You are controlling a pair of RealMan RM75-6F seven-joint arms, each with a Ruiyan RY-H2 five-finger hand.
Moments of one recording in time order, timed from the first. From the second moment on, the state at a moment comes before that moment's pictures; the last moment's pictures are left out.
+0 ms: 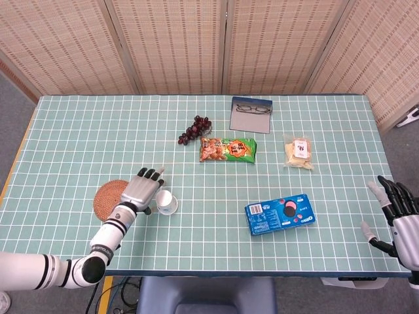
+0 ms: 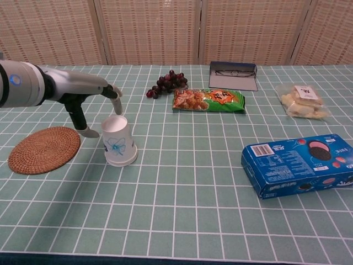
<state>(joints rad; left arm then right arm) -1.08 -1.32 -0.09 -1.86 0.39 0.99 0.80 0.03 -0.99 0.04 -1.66 -1.66 1.63 0.17</state>
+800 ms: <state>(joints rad) -1.11 -1.34 -0.06 -1.87 0.39 1.03 0.79 0.02 -0.98 0.03 -1.66 -1.68 1.65 0.18</state>
